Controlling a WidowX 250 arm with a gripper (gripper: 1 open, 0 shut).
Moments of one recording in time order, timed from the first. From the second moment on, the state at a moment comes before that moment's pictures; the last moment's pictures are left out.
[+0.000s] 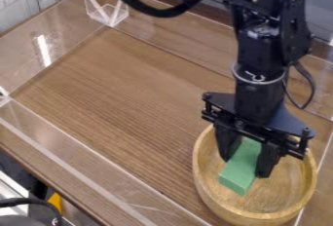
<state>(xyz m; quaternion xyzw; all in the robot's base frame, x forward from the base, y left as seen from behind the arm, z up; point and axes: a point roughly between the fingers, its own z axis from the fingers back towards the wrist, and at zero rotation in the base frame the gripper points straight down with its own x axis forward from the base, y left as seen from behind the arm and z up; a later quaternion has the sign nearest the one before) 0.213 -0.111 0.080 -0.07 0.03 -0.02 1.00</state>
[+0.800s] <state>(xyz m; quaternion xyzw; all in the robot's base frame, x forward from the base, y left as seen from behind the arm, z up) 0.215 -0.113 0.075 -0.08 0.03 -0.01 1.00</state>
